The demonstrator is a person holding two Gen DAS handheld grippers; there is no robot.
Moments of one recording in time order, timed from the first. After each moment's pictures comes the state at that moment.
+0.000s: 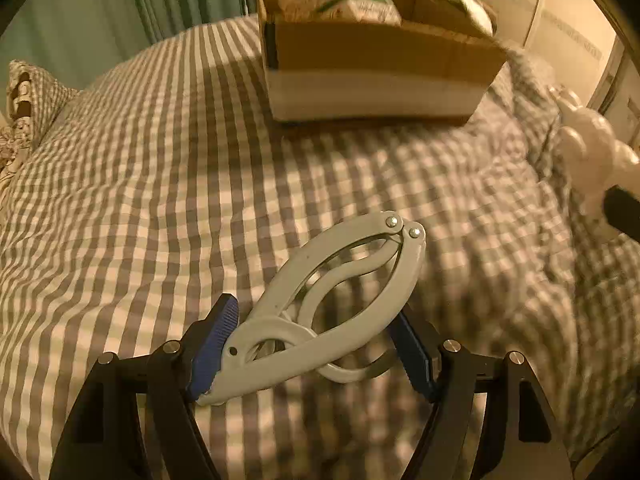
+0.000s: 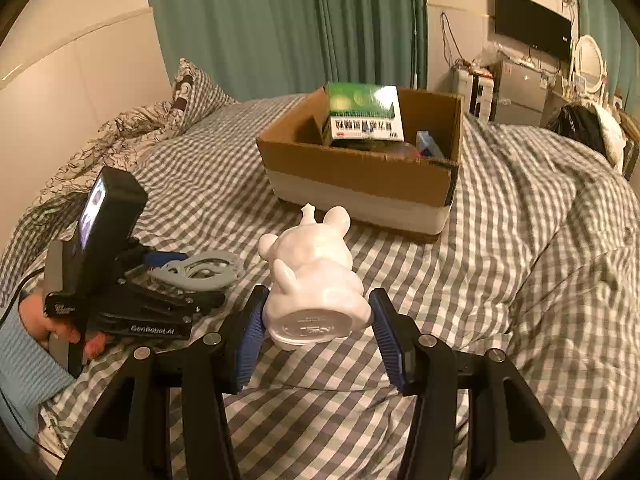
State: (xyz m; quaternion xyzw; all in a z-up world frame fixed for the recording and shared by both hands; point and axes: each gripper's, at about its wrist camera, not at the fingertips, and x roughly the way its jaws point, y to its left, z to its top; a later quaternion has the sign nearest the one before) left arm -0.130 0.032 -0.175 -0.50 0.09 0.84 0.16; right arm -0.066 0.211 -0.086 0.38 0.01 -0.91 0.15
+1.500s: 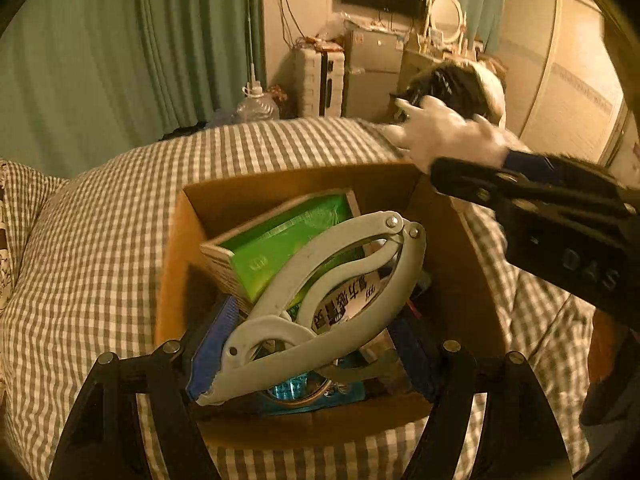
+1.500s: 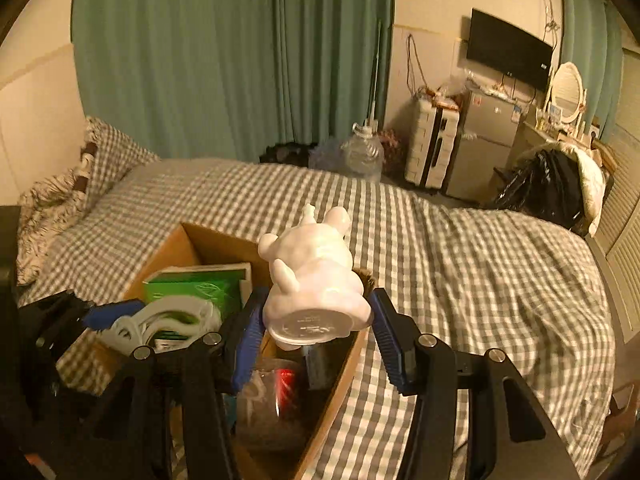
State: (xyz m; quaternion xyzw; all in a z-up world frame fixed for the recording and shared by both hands) left arm -0.305 0.154 -0.089 -0.43 0.07 0.89 0.15; right arm -0.322 0.281 -0.021 0.37 0.04 -0.93 0.08
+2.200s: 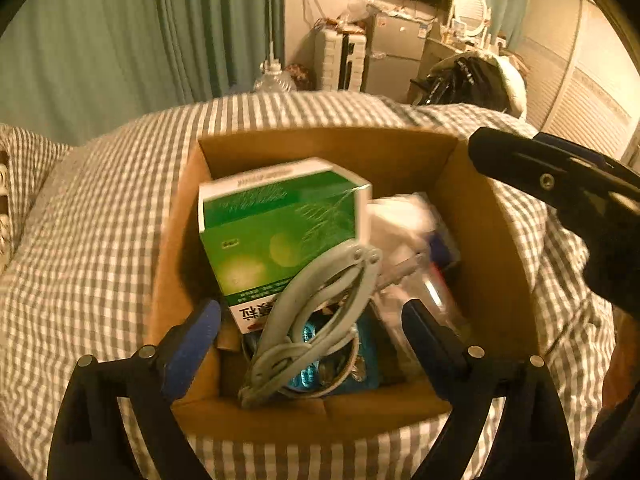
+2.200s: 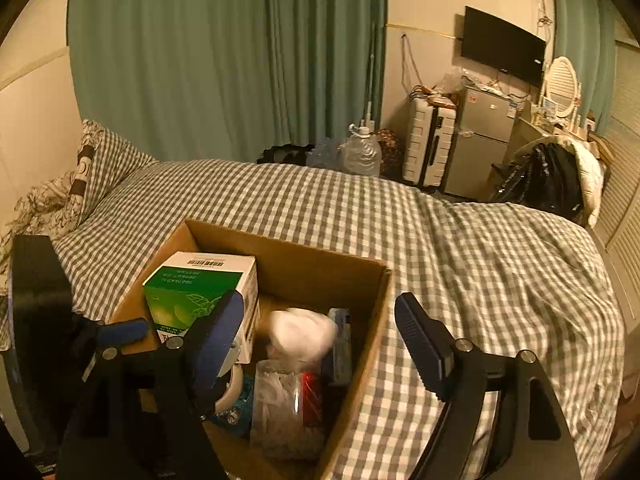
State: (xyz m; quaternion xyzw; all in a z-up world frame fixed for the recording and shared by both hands) left arm -0.298 0.140 -0.102 -0.46 0.05 0.88 0.12; right arm -0.308 0.272 -0.022 0.35 0.02 -0.93 0.07
